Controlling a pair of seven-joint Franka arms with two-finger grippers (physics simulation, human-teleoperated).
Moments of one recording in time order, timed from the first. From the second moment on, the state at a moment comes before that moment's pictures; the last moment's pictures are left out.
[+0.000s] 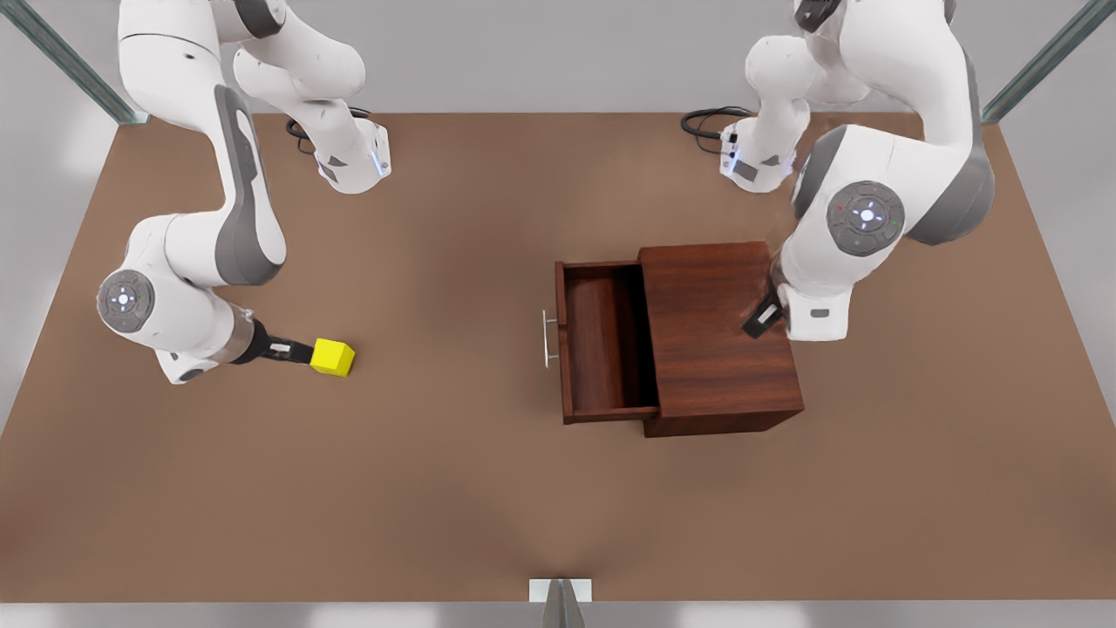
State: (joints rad) left arm -0.13 0.24 -0.13 -1.40 0.05 1.43 -1.08; right arm 0.03 0.27 0.04 -1.68 0.08 1.81 0.25
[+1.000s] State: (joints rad) left arm -0.09 0.23 -0.05 -1.44 -0.05 1.65 -0.30; right arm 0.03 0.33 0.02 -2.17 -0.05 2.36 0.48
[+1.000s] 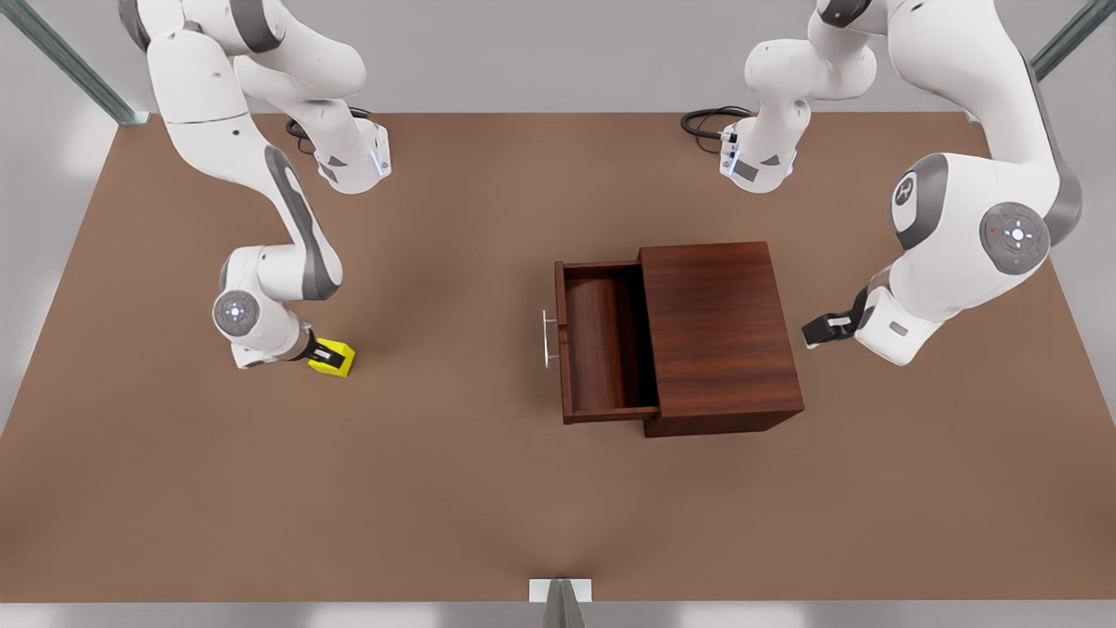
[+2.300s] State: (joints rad) left arm -0.09 0.23 -0.06 -1.45 -0.05 1.67 -0.13; right arm -0.02 0.41 0.06 -2.21 -0.11 2.51 0.53
